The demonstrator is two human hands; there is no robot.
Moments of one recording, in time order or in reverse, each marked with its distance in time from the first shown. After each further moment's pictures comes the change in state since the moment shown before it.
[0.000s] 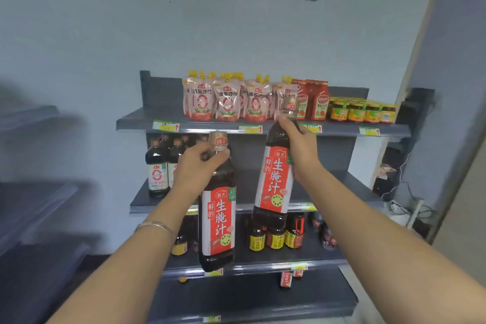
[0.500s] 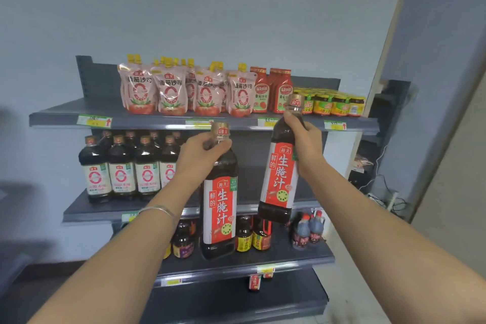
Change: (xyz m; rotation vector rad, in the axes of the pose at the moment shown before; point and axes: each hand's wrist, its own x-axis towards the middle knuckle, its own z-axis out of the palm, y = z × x) left_hand 0.055 0.019 0.174 0.007 -0.074 0.004; right_hand 0.108 0.025 -0.154 -0.061 0.109 -0.011
